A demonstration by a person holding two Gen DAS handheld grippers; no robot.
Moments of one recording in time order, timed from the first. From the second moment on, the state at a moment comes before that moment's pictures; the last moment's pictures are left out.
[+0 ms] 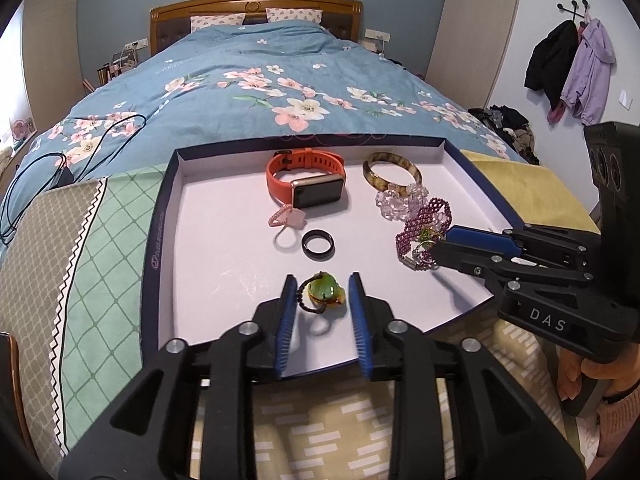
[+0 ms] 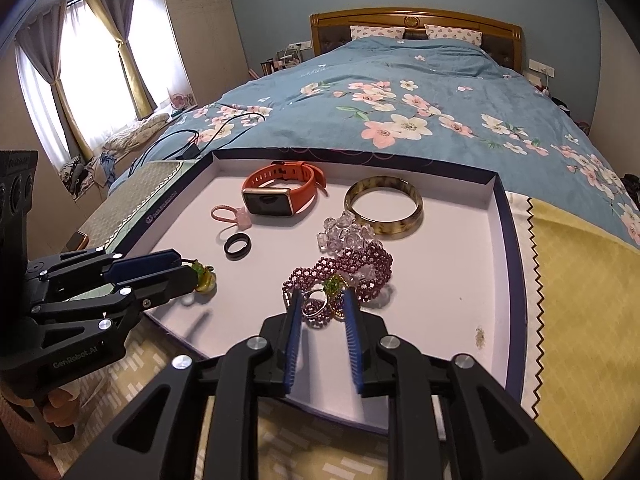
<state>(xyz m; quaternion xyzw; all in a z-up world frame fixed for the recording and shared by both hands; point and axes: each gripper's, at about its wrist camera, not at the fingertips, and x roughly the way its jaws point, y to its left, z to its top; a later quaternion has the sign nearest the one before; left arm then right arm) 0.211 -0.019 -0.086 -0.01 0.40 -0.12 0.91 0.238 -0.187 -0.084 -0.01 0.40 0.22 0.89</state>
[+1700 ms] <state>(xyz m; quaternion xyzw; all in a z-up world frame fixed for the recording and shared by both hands) 0.001 -0.002 0.008 -0.02 0.10 -0.02 0.99 0.064 -0.217 -0.023 0.00 0.13 0.12 0.98</state>
